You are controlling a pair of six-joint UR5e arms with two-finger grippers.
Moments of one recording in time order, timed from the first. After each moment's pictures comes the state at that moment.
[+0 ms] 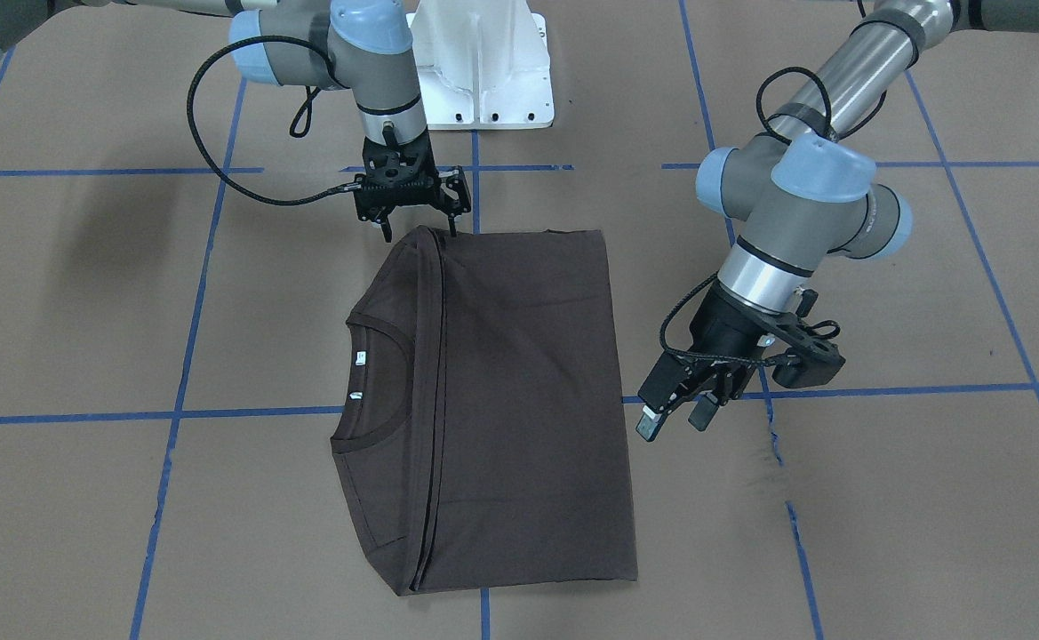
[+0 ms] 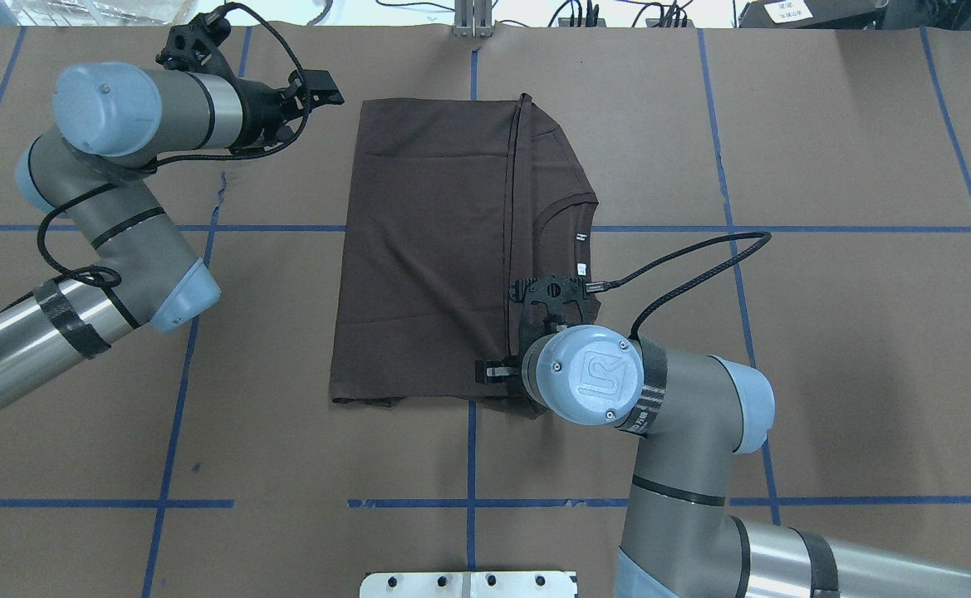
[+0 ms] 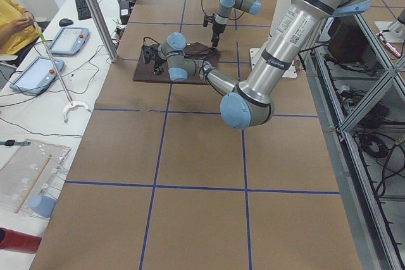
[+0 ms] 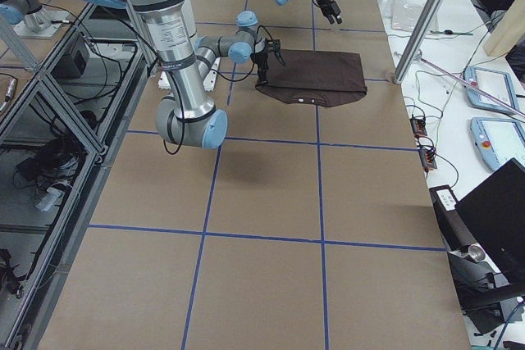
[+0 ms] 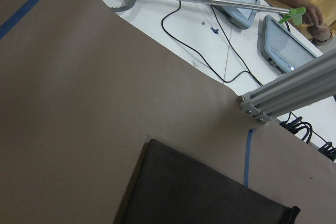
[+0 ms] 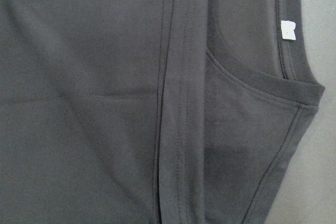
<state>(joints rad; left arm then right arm) -0.82 -2.13 -1.41 -2.47 -1.74 -1.59 0.32 -1.03 1.79 -1.47 1.55 1.27</state>
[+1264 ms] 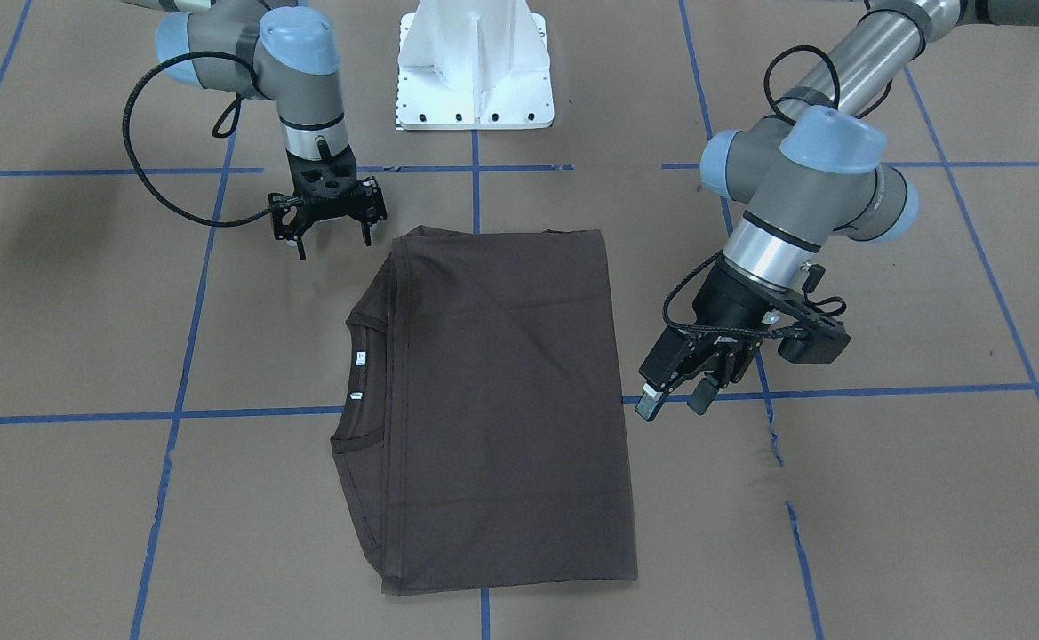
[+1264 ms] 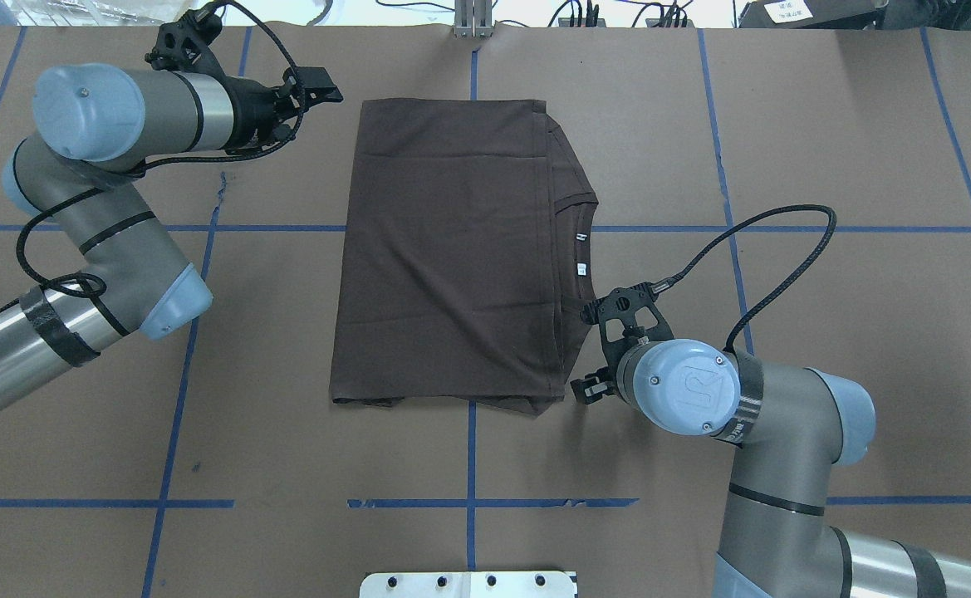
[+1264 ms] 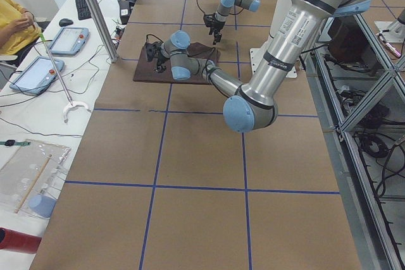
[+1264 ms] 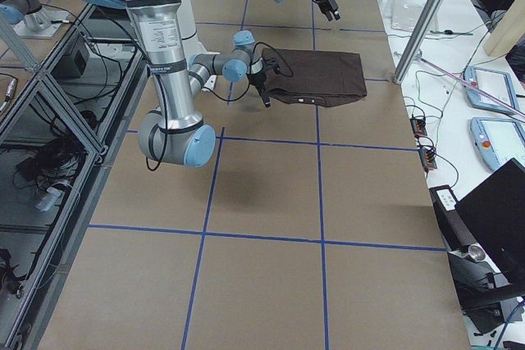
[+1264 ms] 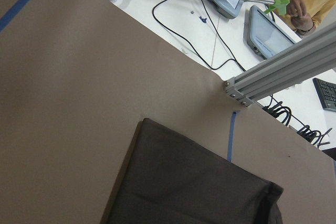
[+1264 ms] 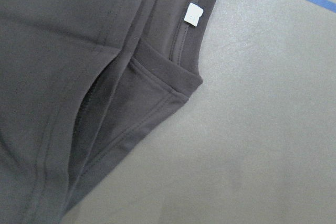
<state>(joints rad) -0.82 -2.12 -1.46 -2.47 -1.73 -1.60 0.34 -1.24 1.90 -1.48 1.51 0.99</state>
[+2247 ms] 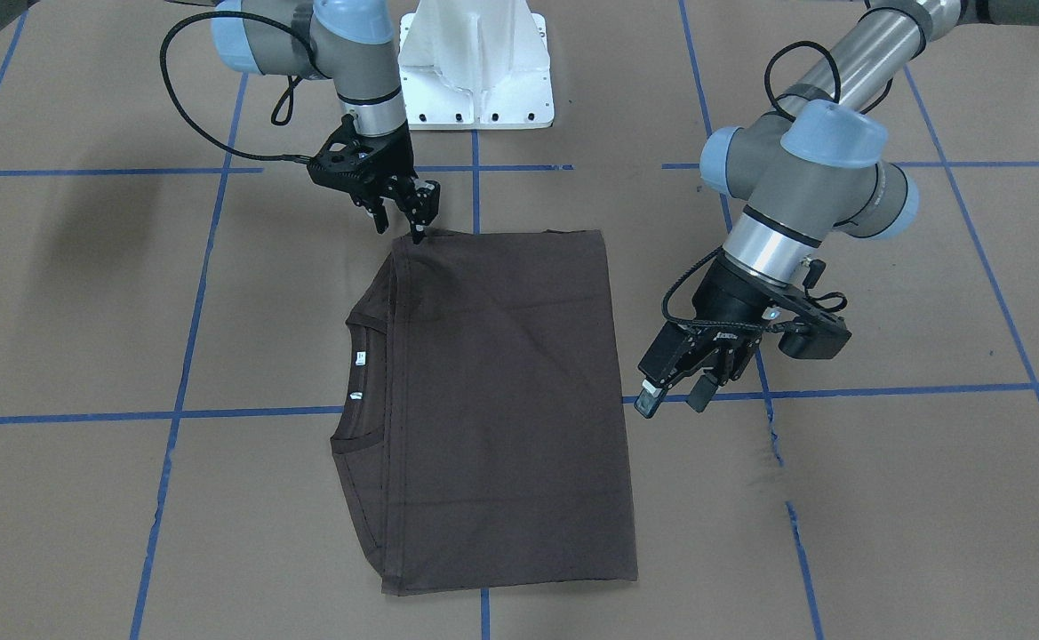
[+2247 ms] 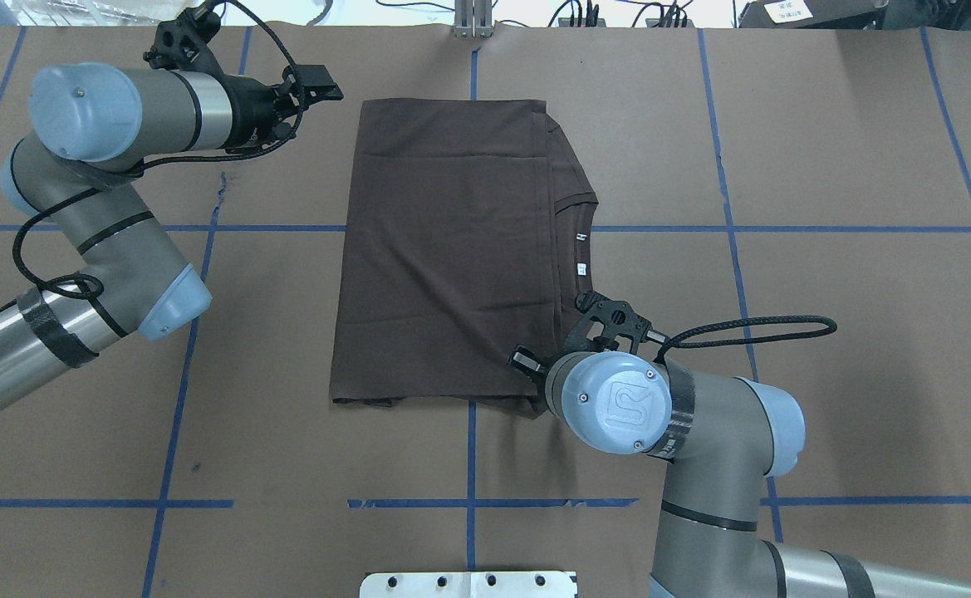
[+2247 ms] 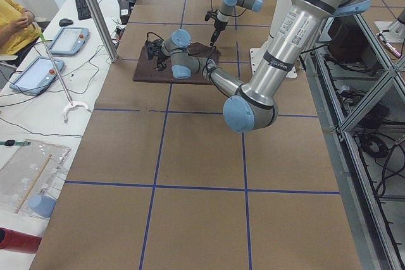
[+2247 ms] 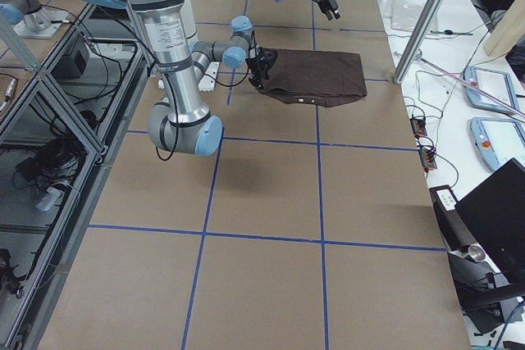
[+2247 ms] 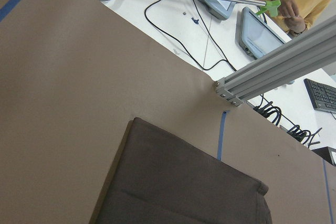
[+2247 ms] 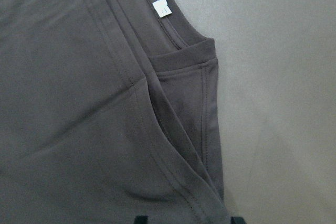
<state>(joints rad) -0.82 -2.11 -1.47 -2.47 -1.73 -1.61 0.29 -1.09 1.85 -1.48 1.50 1.91</state>
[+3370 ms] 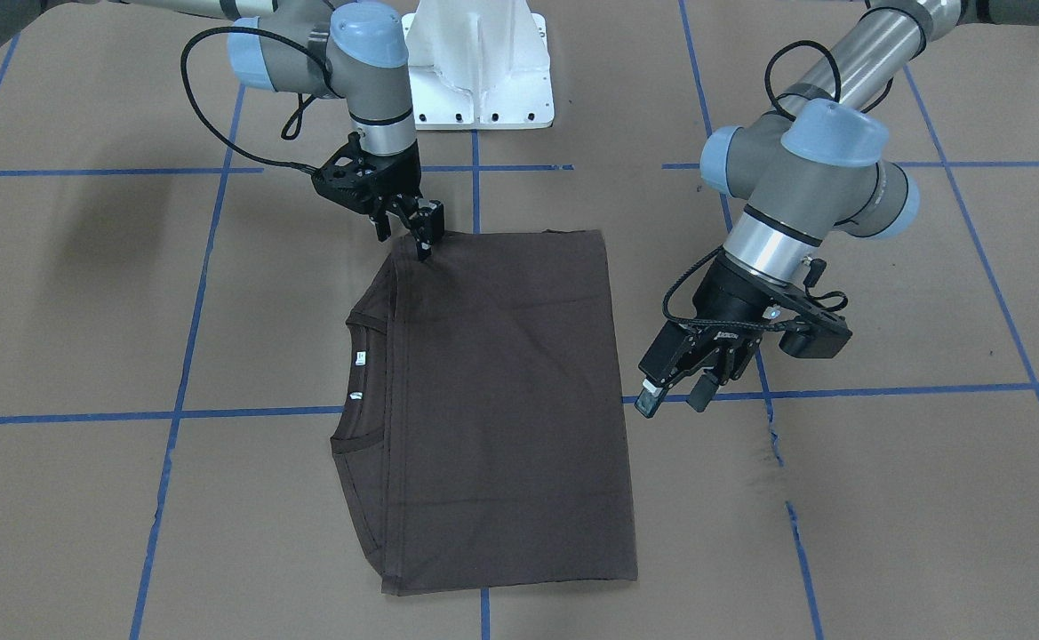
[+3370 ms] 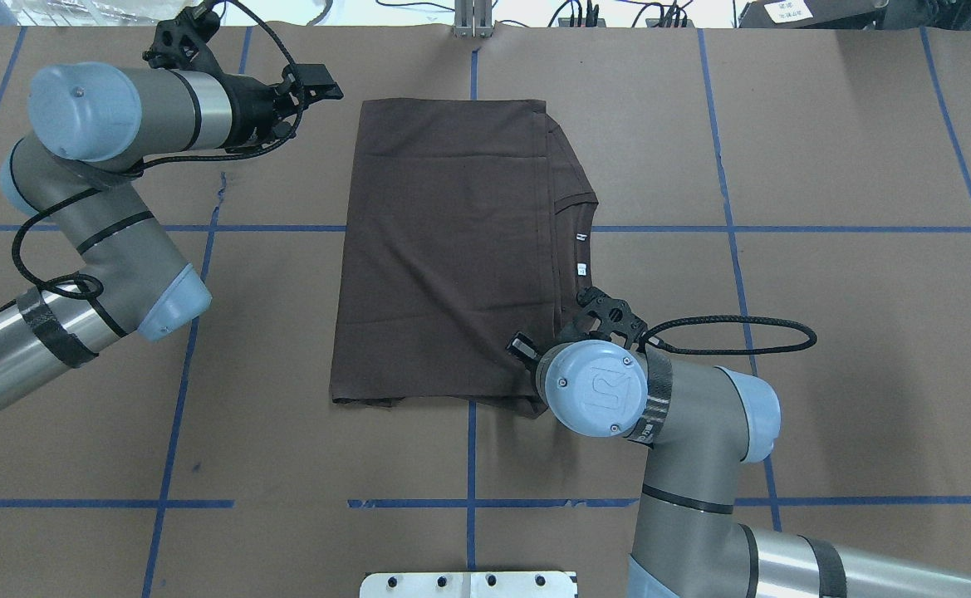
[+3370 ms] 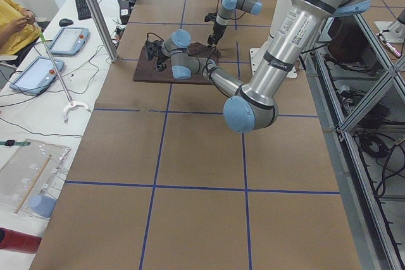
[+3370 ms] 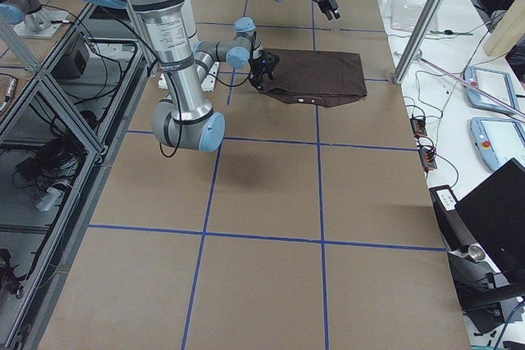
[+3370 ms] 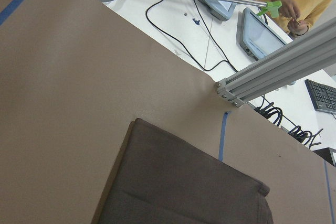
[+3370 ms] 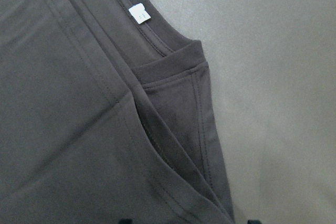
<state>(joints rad) -0.82 -2.11 -1.47 -2.47 -1.73 -1.61 0.31 -1.06 1.78 -1.48 1.51 1.99</state>
